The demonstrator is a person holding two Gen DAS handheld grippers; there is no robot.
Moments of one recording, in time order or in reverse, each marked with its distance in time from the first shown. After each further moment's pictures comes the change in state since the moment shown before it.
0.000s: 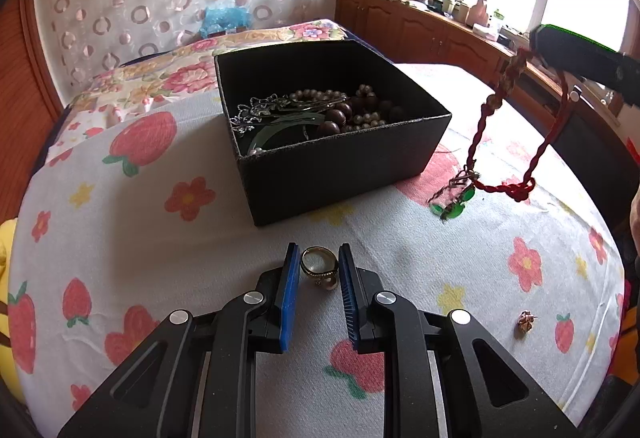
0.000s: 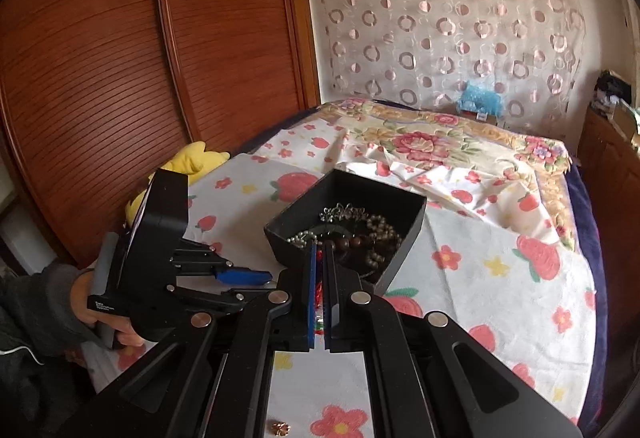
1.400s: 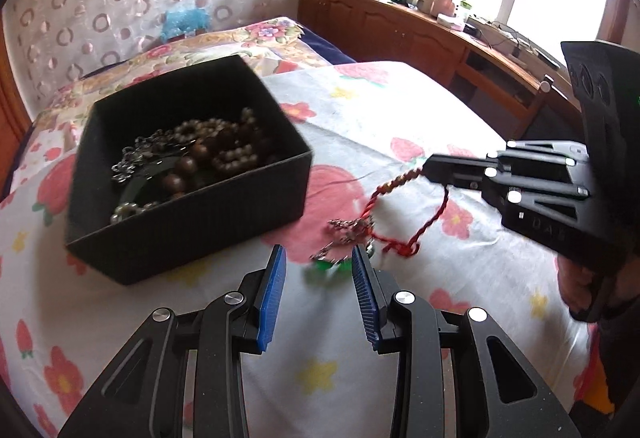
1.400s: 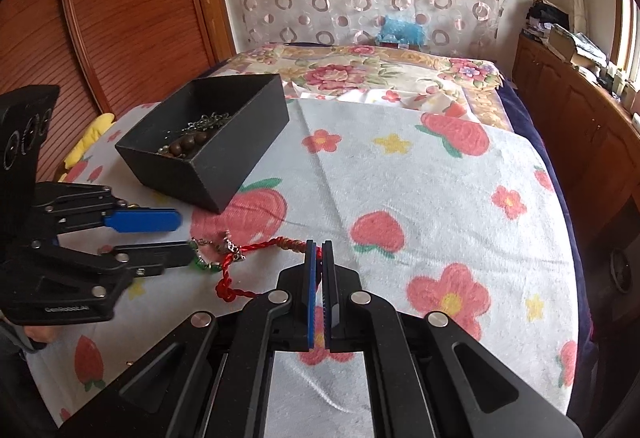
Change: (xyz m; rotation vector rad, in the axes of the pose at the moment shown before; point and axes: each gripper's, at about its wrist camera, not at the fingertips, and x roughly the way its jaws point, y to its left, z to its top) left arm 0.025 -0.071 0.037 0.053 0.018 -0.102; right arm 0.029 -0.092 -0.087 0.188 0.176 -0.227
